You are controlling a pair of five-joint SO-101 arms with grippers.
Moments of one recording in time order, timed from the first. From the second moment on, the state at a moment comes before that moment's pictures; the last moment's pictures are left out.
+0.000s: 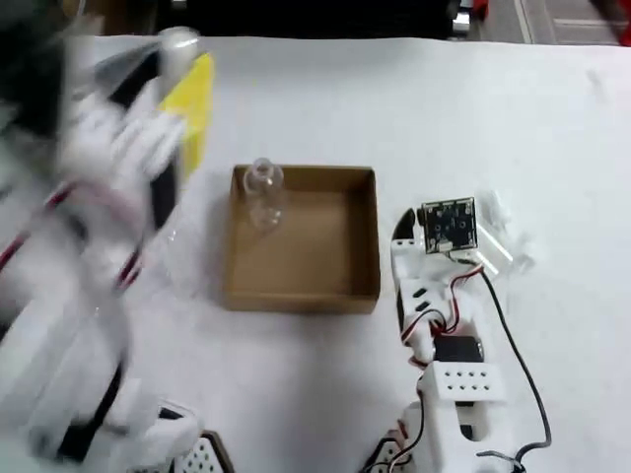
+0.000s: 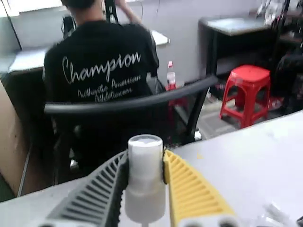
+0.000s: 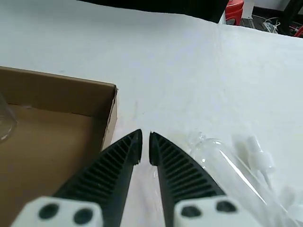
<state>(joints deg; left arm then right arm) 13.6 -8.7 -74.7 102.5 -1.8 -3.4 -57.9 84.8 2.7 9.7</state>
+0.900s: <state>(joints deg) 13.8 -60.6 9.1 60.2 -2.0 -3.3 -57.9 85.5 2.5 9.7</state>
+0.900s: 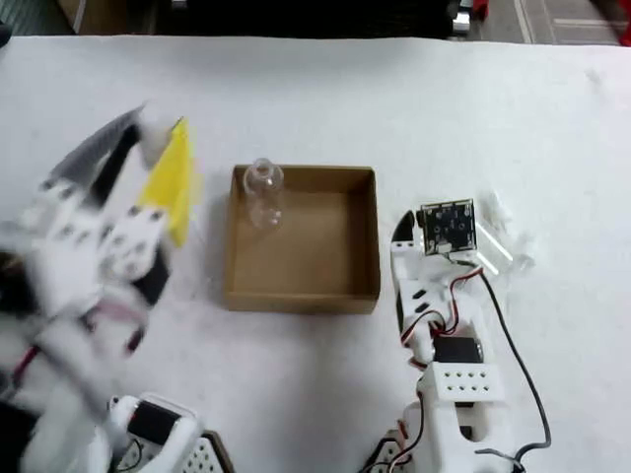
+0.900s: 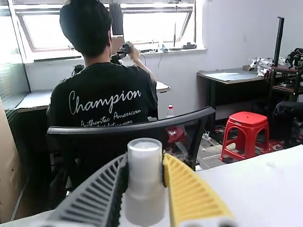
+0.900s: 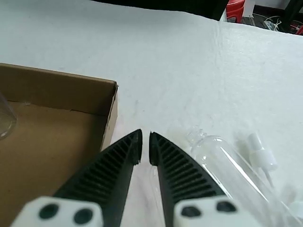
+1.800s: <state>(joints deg) 10.8 -27.9 39.3 -10.0 6.4 -3.3 -57.9 86.1 0.6 9.7</state>
